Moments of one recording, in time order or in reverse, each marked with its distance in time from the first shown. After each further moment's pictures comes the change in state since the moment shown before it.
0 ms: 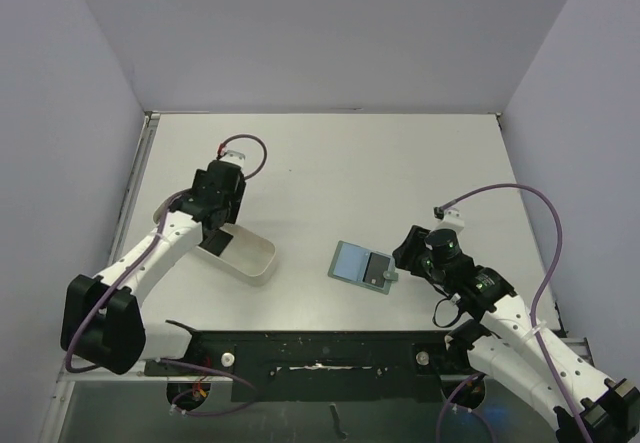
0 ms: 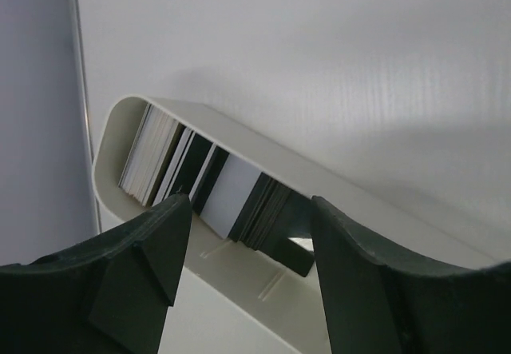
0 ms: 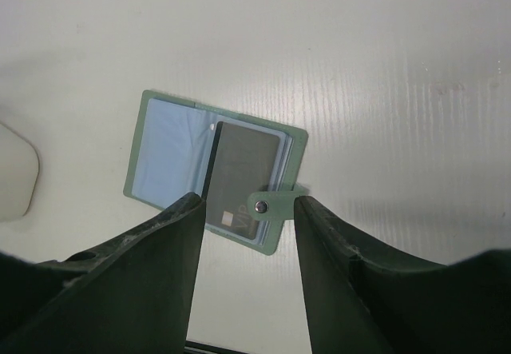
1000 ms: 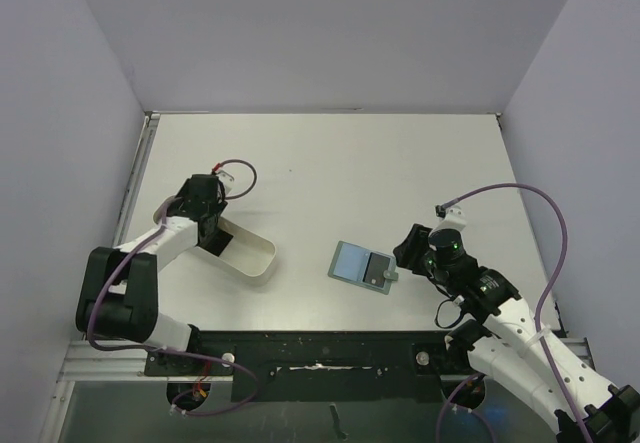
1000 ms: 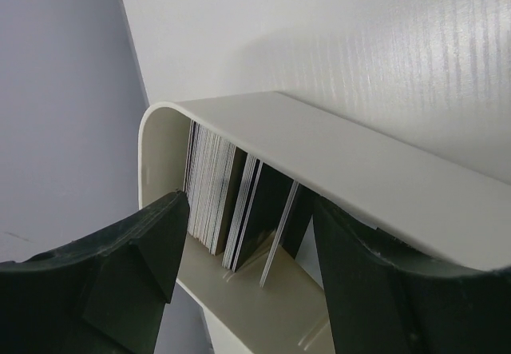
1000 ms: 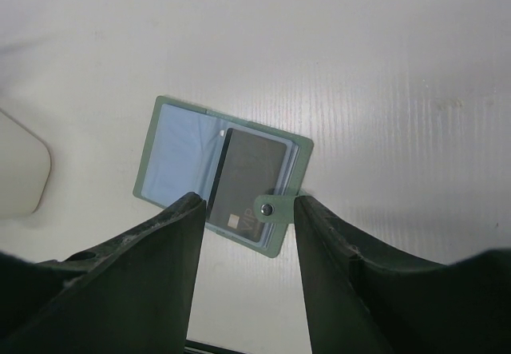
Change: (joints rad) left arm 0.247 0.106 -0.262 0.402 -0.005 0.517; right arm 0.000 -0.030 0.017 0.002 -0.010 -0.034
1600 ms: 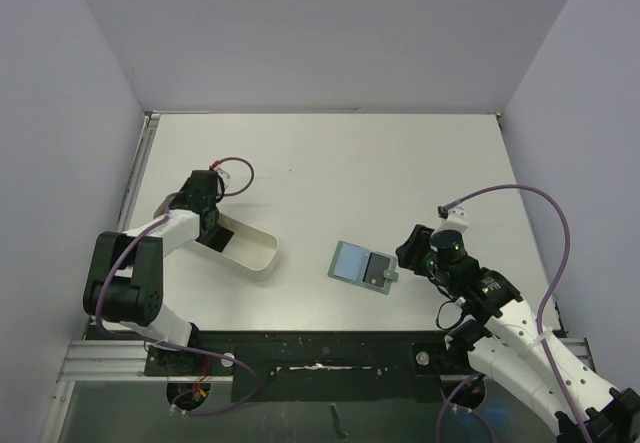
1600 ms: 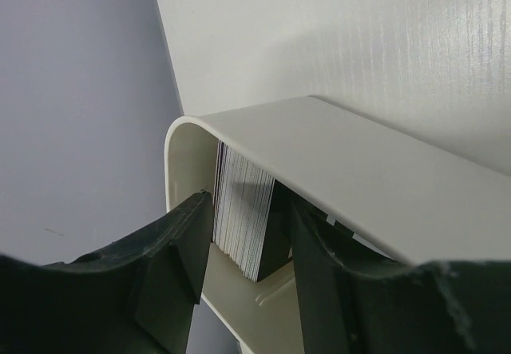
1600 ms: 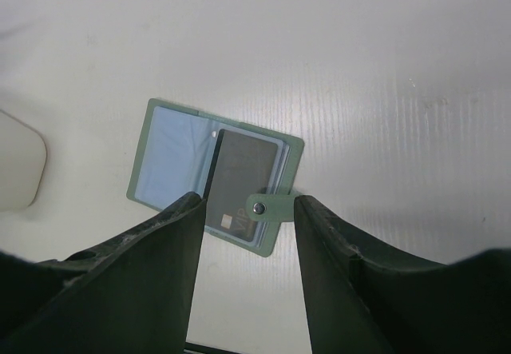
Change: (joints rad) left arm 0.025 0.106 0.040 0.063 -0.103 0.078; right arm 0.000 -0.017 0.000 -0.021 0.026 0.000
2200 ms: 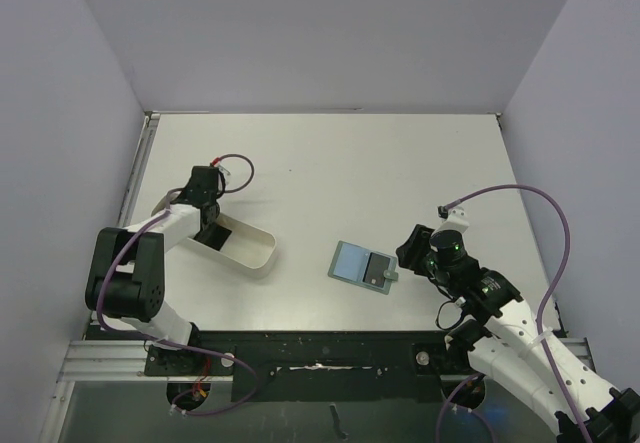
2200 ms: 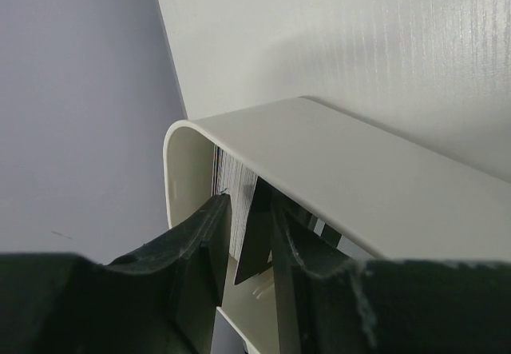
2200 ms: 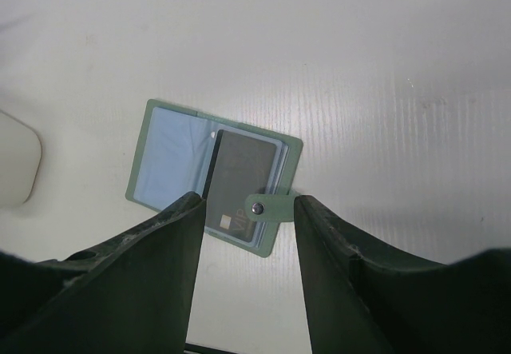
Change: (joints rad) left arm 0.001 0.032 0.053 -0.050 -0.005 -0.005; right arm 0.000 0.000 0.000 -0.001 0.004 0.000
